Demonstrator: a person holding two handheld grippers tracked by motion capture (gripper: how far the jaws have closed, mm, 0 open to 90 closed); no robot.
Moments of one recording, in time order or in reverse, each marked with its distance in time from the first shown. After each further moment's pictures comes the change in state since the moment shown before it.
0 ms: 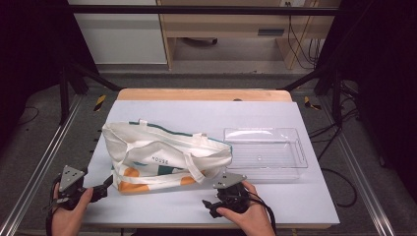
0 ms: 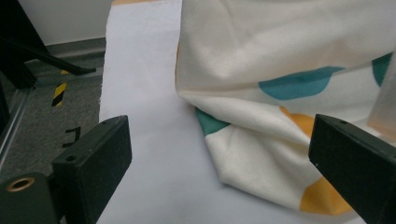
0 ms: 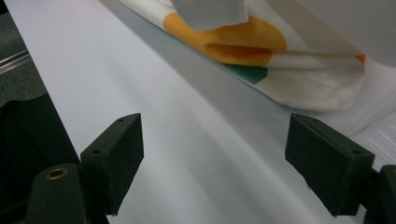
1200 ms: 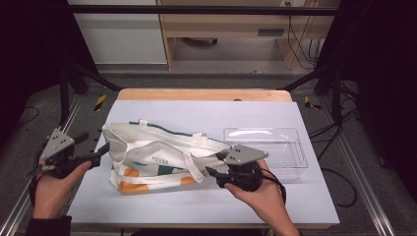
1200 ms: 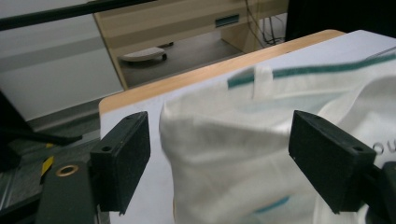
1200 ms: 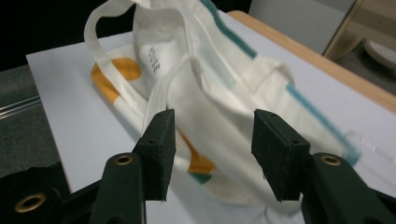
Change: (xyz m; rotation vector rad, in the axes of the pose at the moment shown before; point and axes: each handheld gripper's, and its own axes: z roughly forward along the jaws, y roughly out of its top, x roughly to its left) left arm 0.004 0.123 -0.012 -0.136 -0.128 0.159; right arm -0.018 0.078 -0.074 -0.230 -0.046 -0.087
